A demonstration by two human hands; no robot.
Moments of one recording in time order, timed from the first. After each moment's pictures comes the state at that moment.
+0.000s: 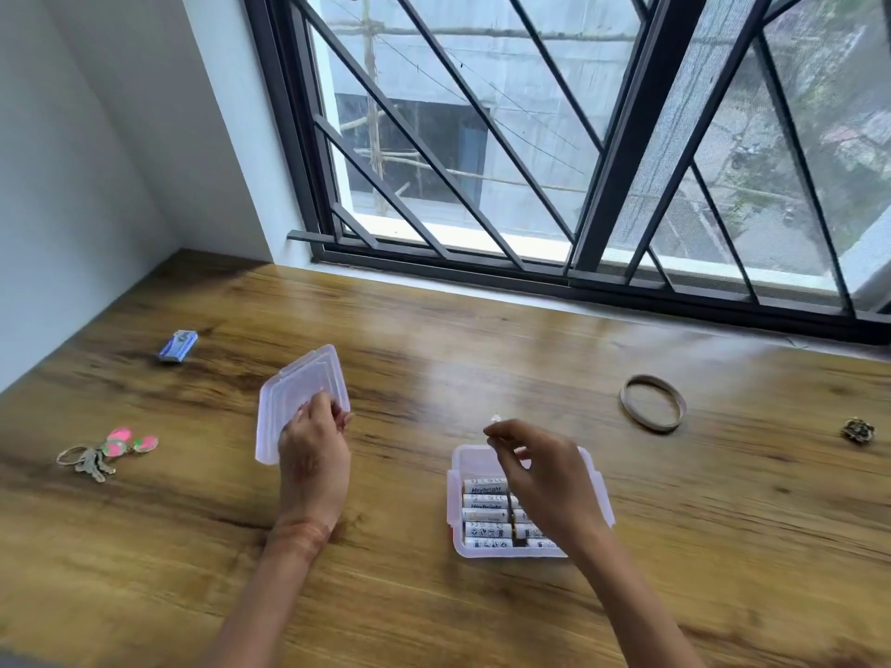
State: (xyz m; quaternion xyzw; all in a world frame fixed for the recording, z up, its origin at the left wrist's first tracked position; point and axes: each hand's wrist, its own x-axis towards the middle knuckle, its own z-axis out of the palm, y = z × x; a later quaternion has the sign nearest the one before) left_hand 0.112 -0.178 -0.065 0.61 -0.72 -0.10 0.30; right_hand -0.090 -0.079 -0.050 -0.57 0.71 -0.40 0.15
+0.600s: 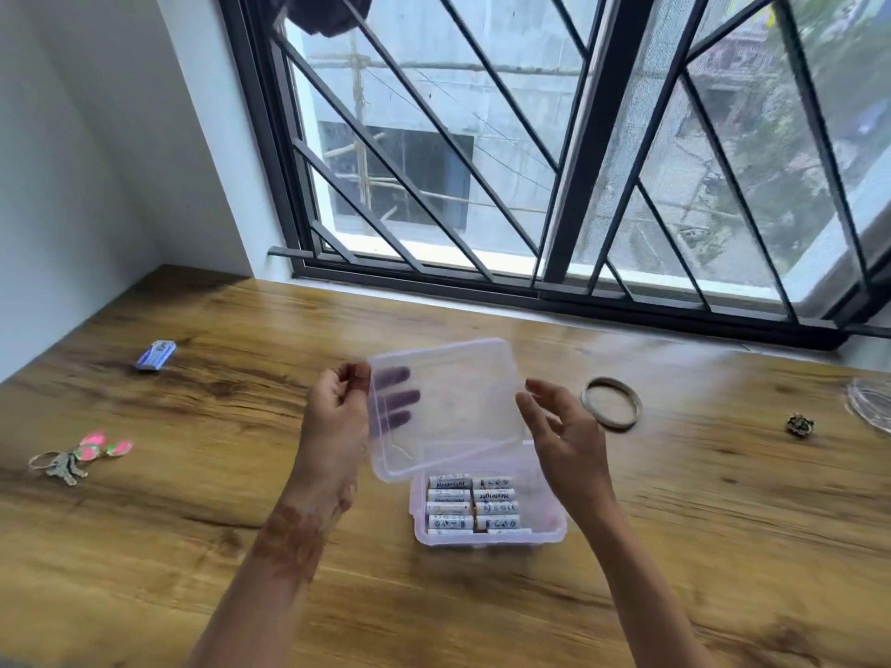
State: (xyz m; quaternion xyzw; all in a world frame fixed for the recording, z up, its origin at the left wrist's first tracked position) left_hand 0.057 -0.125 0.024 0.45 -0.46 -0.59 0.48; right_hand -0.133 -0.062 -0.026 -0.45 0.69 -0.54 0.19
